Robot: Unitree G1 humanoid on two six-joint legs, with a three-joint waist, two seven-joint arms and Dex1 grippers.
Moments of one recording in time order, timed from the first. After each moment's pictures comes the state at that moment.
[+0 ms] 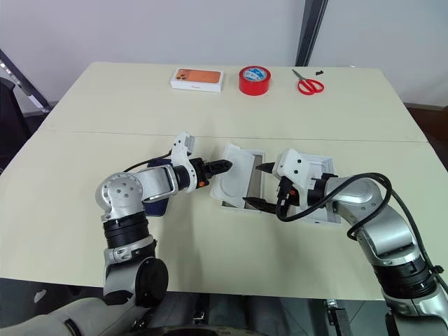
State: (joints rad) left arm -0.68 -0.16 0.41 -0.11 -0.64 1.48 -0.02; right arm -0.28 -0.77 0.04 -0.41 0.42 0.57 0.90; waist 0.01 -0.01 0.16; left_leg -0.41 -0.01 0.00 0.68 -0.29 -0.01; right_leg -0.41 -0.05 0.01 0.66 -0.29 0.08
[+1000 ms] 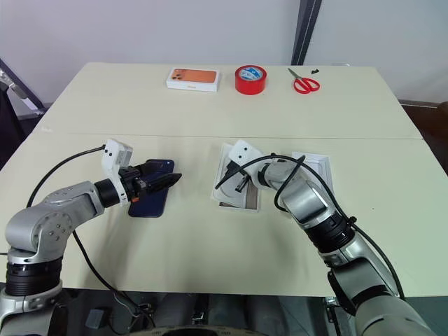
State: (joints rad) left arm -0.26 0.55 0.20 -0.37 -0.65 0.95 -0.61; right arm -0.65 -0.51 0.45 -0.11 -0.02 0.85 0.56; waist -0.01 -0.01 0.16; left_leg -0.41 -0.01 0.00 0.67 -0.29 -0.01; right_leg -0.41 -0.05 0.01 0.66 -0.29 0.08
